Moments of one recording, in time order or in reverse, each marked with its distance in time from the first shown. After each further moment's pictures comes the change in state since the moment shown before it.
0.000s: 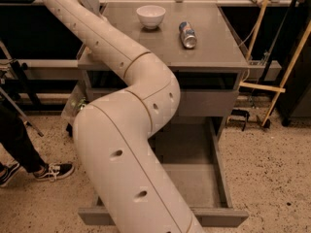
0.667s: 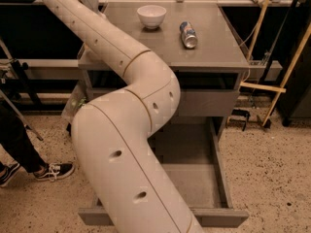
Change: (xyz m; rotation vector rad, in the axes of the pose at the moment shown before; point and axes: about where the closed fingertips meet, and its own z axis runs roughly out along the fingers) arm 0.006 -0.004 -0.001 0.024 0.037 0.031
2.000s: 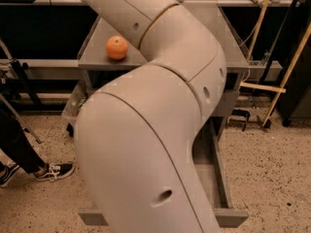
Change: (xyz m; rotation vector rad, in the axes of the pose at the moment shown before) arm 0.049 0.063 -0.177 0.098 0.238 0.387
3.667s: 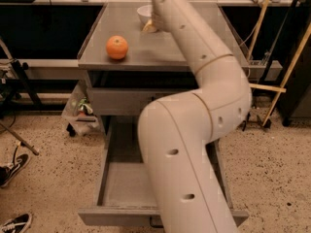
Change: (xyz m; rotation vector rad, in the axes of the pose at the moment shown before) arm 0.015 0.141 0.194 -0.040 -0.363 -0.133
